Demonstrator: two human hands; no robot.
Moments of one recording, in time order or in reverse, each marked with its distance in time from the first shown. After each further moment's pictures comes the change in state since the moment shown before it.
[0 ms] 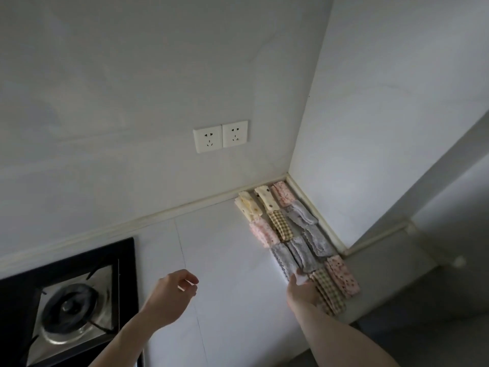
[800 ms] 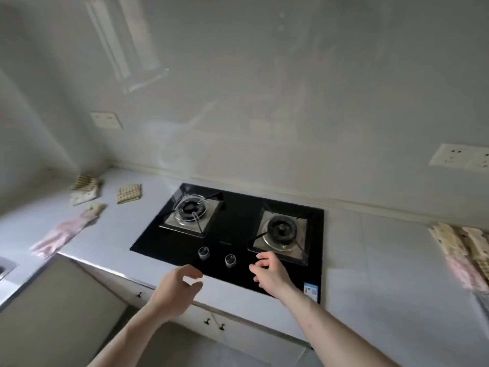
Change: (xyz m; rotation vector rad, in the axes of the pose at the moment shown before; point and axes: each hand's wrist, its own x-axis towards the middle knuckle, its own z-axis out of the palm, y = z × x) left_hand -0.366 -0.314 -0.137 -0.187 0.526 -0.410; right_hand -0.485 0.024 0.225 -0.263 -1.001 -0.825
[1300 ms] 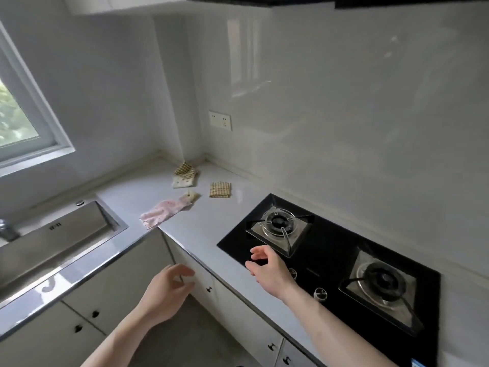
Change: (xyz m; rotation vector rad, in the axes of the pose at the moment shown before) left_hand -0.055 -0.191 -0.166 -0.159 0.342 -0.183; right_hand 0.000 -0.133 0.240 -0.224 -0.320 -0.325
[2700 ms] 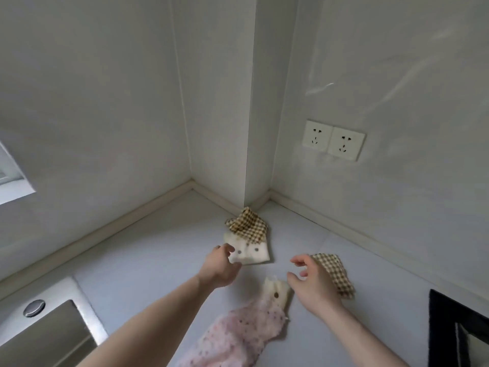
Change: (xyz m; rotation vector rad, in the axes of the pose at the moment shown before) left_hand 0.707 -0.238 -0.108 0.120 -0.142 0.032; right_hand 0.580 -0.098 0.280 -0.333 0.289 -0.038
